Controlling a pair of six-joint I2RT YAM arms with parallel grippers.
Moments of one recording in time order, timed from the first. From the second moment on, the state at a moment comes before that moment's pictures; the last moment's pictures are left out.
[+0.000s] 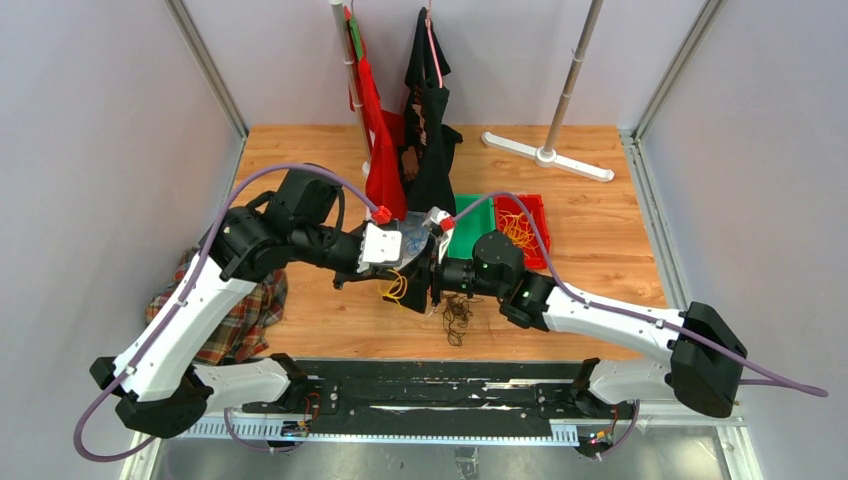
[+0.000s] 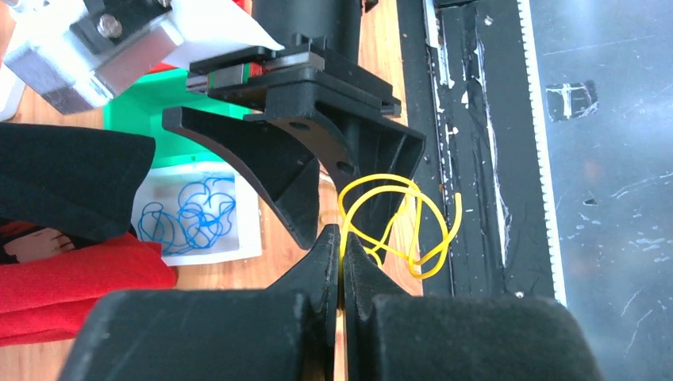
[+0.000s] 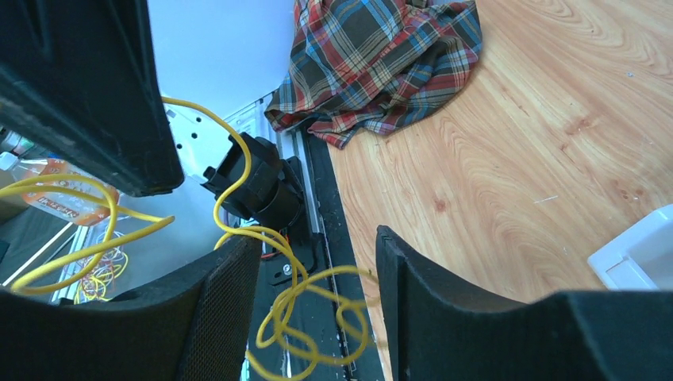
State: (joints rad) left arm -0.72 1.13 1.55 -1.21 0.64 0.74; right arm 1.02 1.26 0.77 0.41 -0.42 0.41
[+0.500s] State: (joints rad) left arm -0.72 1.10 1.49 -1.10 0.69 0.66; right arm 1.02 1.13 0.72 0.45 -0.39 0.43
